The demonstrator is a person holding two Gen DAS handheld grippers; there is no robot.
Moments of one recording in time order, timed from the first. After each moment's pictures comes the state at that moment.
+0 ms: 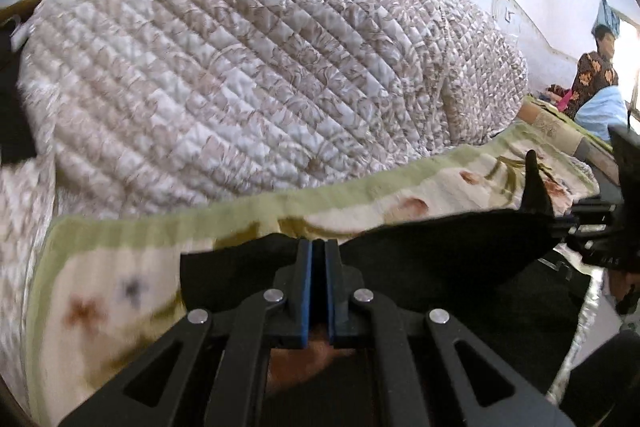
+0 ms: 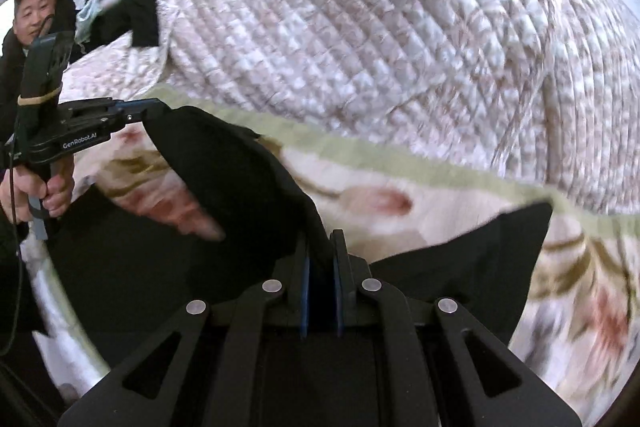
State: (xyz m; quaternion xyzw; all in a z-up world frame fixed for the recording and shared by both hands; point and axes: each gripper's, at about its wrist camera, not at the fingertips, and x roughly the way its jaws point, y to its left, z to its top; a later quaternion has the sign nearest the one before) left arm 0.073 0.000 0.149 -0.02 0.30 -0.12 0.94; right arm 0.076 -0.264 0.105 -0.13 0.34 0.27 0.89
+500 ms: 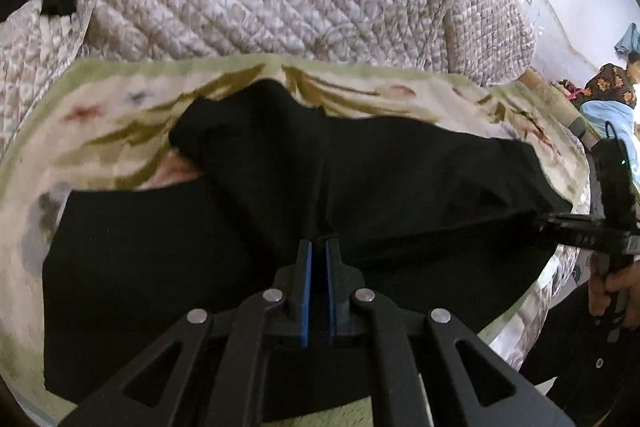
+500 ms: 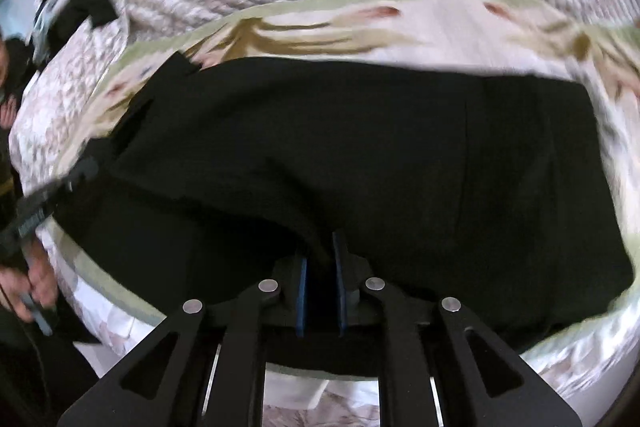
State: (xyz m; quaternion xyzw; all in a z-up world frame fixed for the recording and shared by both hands) left arm -0.034 0.006 0.060 -0.07 0.40 -0.10 0.91; right arm 0.005 -0.290 0.003 0.03 0.46 0.20 0.86
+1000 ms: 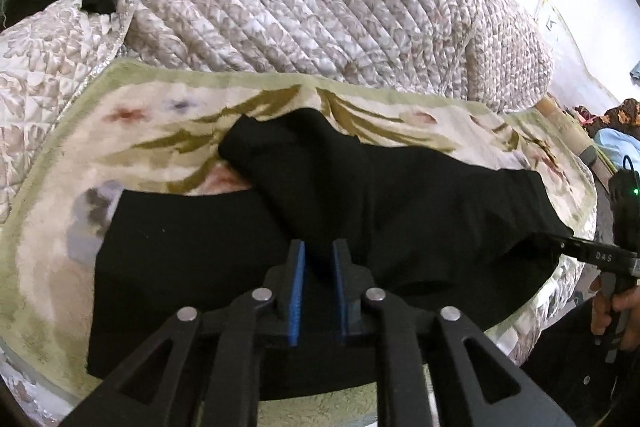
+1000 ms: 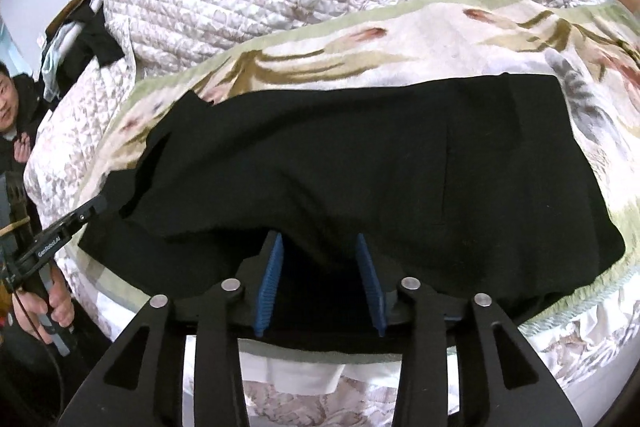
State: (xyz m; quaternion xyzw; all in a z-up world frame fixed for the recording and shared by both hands) left arm -0.050 0.034 0.086 -0.10 0.38 -0.06 0.92; right arm -0.012 -0.302 0.025 0.07 0.44 0.20 0.88
